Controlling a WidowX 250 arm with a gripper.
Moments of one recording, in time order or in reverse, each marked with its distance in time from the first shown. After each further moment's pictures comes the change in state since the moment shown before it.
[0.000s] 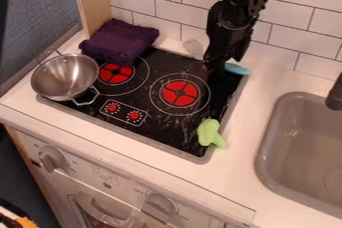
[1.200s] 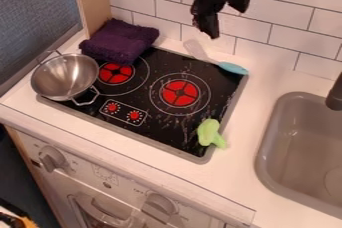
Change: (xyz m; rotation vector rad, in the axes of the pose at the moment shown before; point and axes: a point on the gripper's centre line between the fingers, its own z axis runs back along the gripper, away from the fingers) arm 0.019 0.004 0.115 -0.177 0.024 0.044
